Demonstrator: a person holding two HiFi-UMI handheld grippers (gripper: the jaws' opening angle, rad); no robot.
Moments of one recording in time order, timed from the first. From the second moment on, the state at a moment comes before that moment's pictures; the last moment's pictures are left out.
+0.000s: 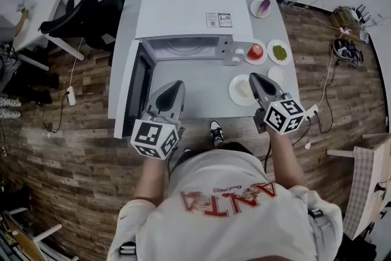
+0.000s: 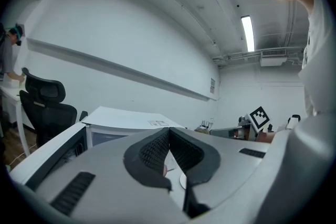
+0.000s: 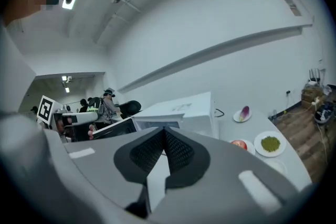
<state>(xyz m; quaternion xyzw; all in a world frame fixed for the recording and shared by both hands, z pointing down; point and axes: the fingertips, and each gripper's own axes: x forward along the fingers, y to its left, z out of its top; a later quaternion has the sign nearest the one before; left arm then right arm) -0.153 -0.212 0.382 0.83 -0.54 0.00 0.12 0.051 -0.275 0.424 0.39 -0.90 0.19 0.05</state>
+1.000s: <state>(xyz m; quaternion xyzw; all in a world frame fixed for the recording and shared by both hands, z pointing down) -0.140 -0.223 0.338 0.84 -0.54 -0.02 0.08 0.031 -0.283 0.326 0.35 -0.93 0.11 -0.02</state>
